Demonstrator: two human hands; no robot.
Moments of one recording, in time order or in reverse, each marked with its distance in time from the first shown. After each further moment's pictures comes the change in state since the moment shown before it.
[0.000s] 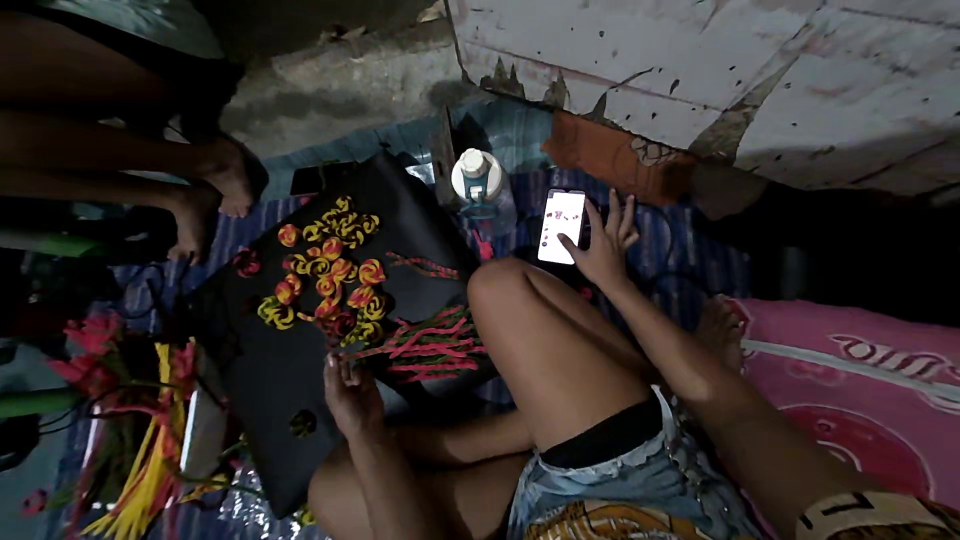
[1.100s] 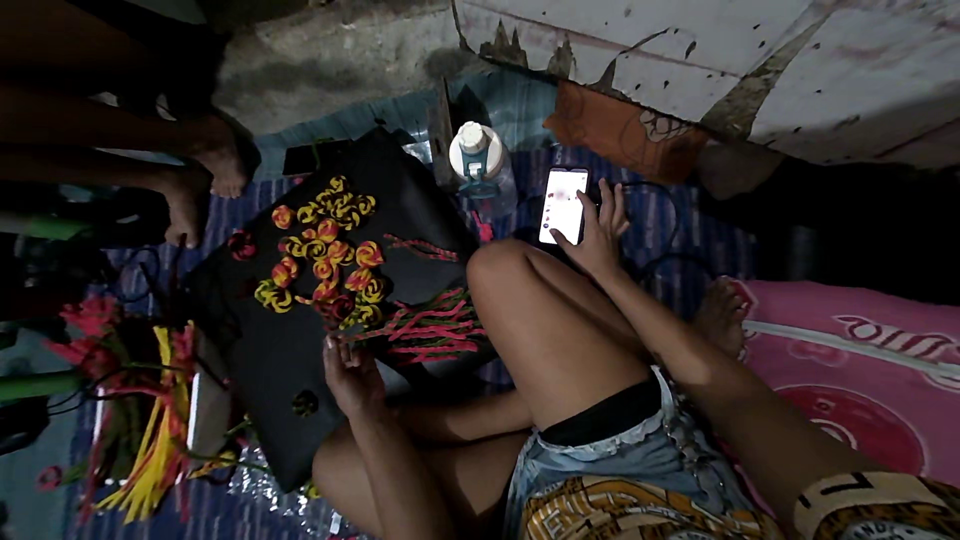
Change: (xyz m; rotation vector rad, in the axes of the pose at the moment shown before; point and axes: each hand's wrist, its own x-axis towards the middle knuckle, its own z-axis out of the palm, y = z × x) left_hand 0.001 0.002 -0.001 -0.042 -0.017 -0.007; right_hand -0.019 -0.005 0.011 0.075 0.044 -0.095
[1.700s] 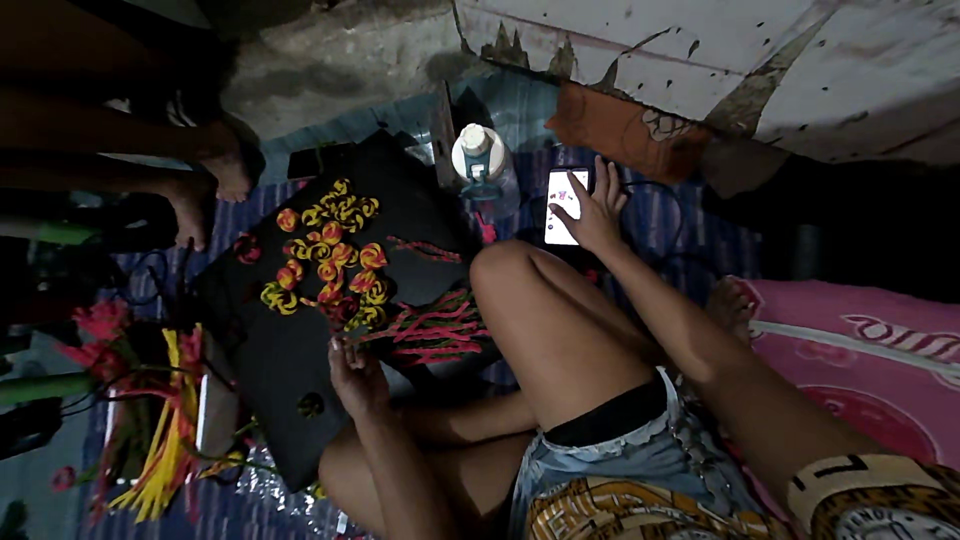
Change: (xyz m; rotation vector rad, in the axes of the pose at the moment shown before) left_hand 0.002 -0.002 -0.004 0.010 -0.006 0.002; right_hand 0.047 0.001 0.006 -0.094 -0.154 0.036
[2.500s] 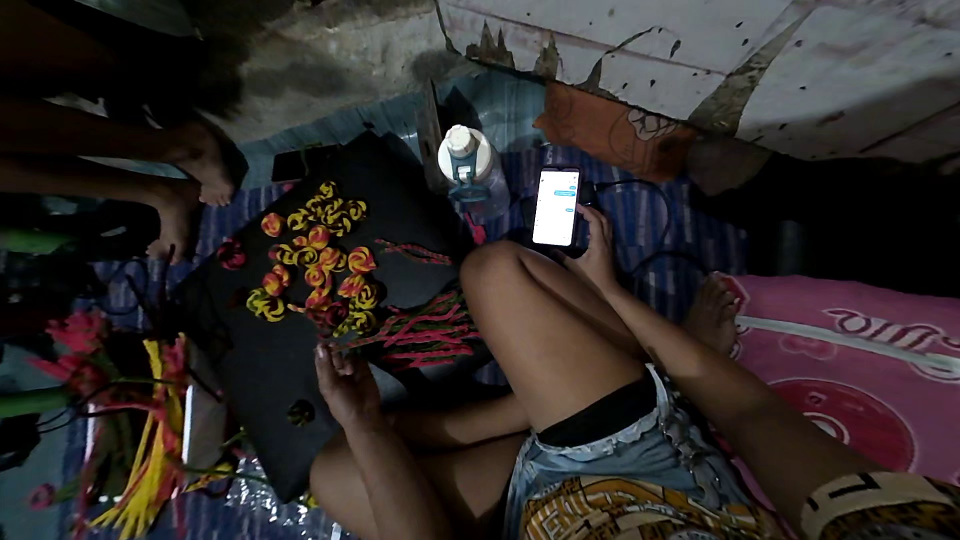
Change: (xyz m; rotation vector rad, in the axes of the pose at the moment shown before) left_hand -0.001 0.005 0.005 -0.057 -0.011 -0.003; right_hand -0.070 0.020 0.013 0.385 0.212 -0.101
